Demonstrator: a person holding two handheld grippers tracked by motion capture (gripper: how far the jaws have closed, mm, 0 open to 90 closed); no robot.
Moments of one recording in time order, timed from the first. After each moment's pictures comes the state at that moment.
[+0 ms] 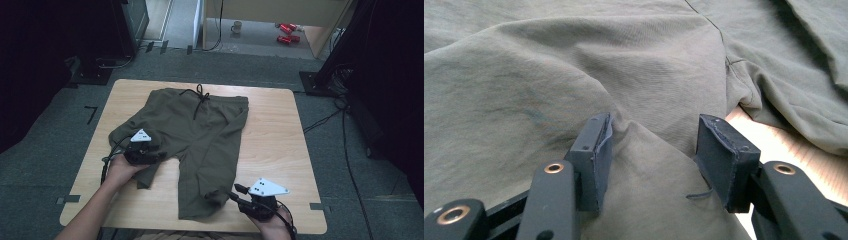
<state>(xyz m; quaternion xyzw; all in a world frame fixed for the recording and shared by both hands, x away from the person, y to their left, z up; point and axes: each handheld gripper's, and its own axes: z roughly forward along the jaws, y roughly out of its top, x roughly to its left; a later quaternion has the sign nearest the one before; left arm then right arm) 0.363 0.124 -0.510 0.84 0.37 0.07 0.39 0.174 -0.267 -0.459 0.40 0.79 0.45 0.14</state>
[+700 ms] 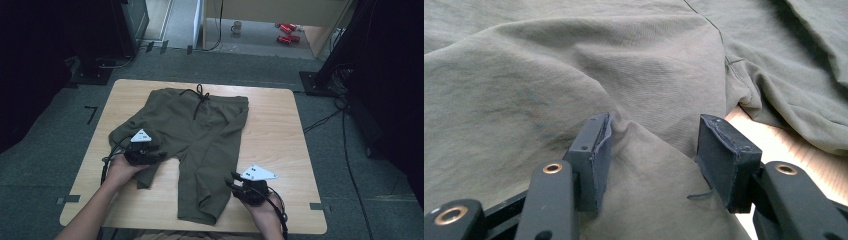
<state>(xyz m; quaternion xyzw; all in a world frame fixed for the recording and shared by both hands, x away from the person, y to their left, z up) 0.363 0.123 -0.510 0.84 0.36 0.08 0.39 0.215 -0.249 -0.472 0.42 0.79 0.43 0.16</state>
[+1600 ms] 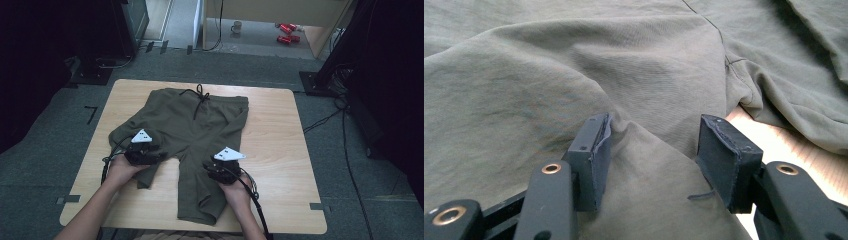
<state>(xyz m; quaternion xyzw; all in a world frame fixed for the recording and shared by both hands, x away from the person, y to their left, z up) 0.363 0.122 -0.511 0.84 0.36 0.08 0.39 0.286 -0.189 -0.504 0.42 0.78 0.43 0.16</state>
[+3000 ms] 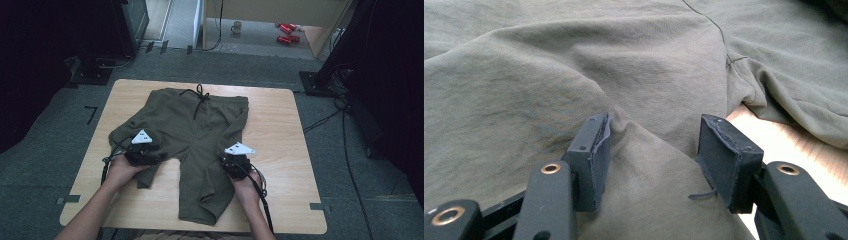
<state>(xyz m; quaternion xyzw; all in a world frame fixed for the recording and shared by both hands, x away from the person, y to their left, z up) 0.361 0.122 -0.512 0.84 0.35 0.09 0.40 0.290 -0.221 -0.493 0.47 0.77 0.38 0.19</state>
